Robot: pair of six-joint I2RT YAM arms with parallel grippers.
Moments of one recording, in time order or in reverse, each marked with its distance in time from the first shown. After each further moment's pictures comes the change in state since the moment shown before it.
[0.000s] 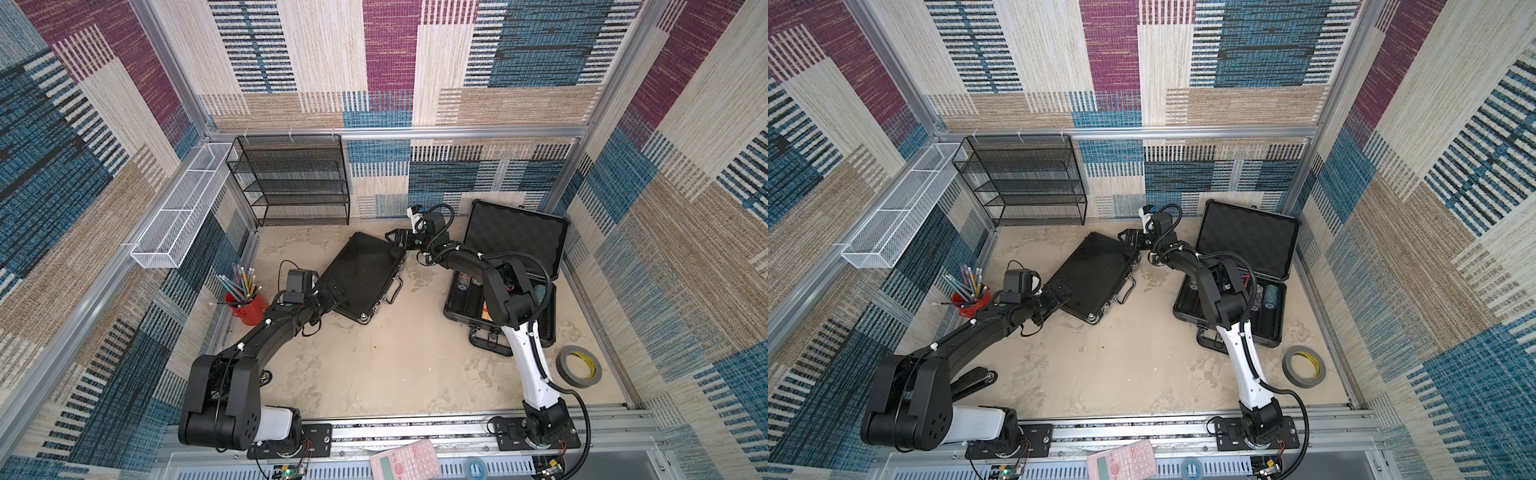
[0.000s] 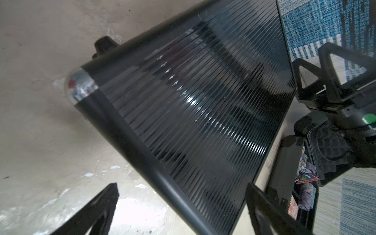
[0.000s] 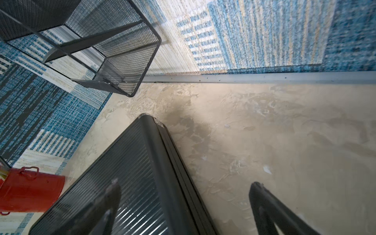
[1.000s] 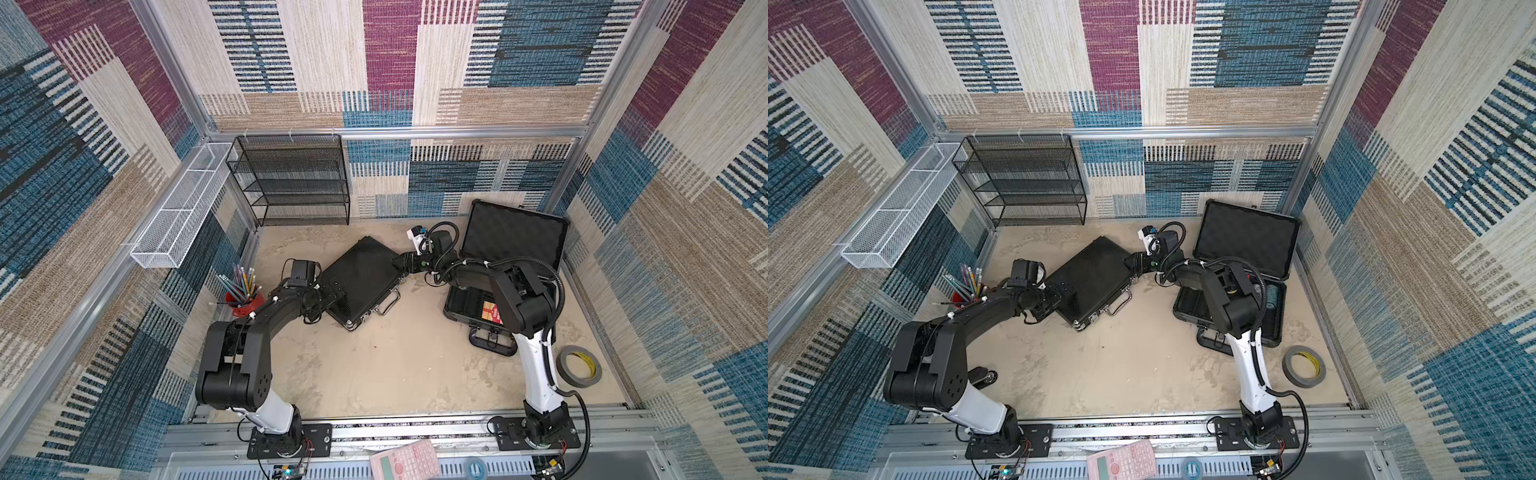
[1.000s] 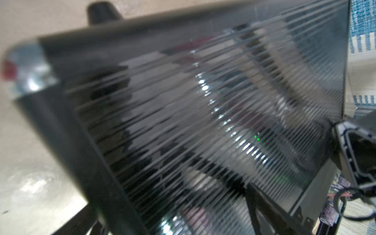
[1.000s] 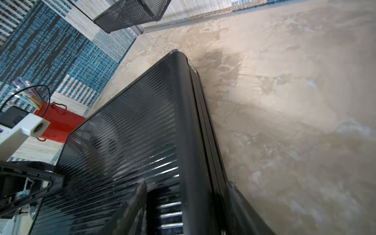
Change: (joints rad) left arm 0.015 0.209 0.151 -0.098 0.006 0.045; right arm 0.038 -0.238 -0.481 0.151 -0.100 -0.034
